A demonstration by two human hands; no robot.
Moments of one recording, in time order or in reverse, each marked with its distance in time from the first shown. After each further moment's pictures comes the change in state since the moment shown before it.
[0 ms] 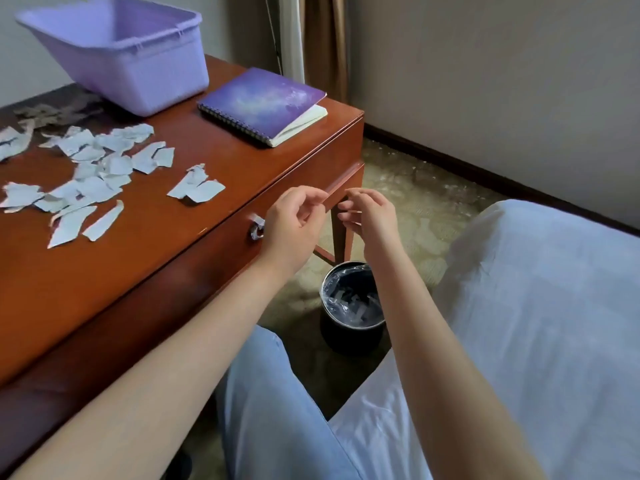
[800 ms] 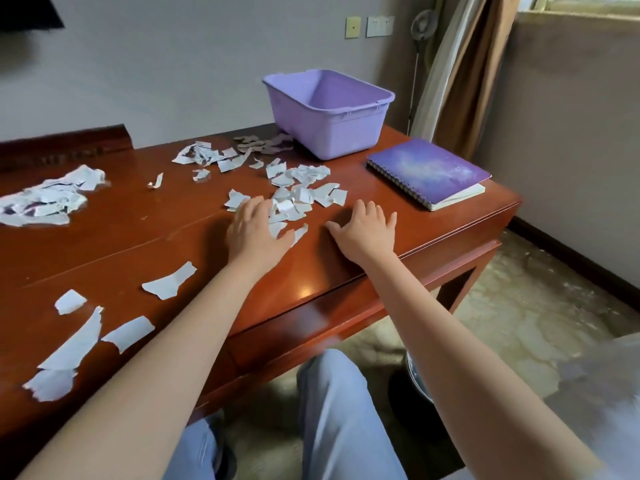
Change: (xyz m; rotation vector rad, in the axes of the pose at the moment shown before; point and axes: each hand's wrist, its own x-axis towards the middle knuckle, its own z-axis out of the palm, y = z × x) left_hand -0.003 -0.086 -0.233 0.729 0.273 -0.406; right_hand -0.016 0.027 0.224 -1.445 -0.222 -0.631
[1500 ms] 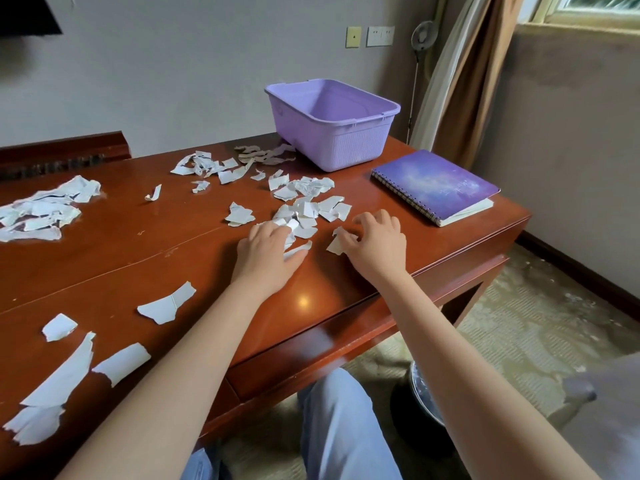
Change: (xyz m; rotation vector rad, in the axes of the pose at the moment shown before) left_hand 0.009 -0.004 0.010 0.187 -0.070 0.191; right_hand 0.001 0.004 -0.005 0.138 0.145 -0.049
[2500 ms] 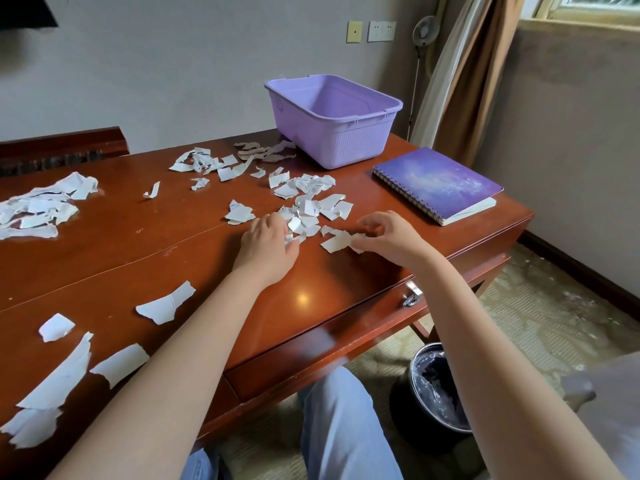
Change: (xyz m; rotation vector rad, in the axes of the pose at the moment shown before) left_hand 0.014 -0.003 0.000 -0.118 0.013 -0.010; right_hand 0.023 0.023 -0.029 0.256 -0.394 -0.033
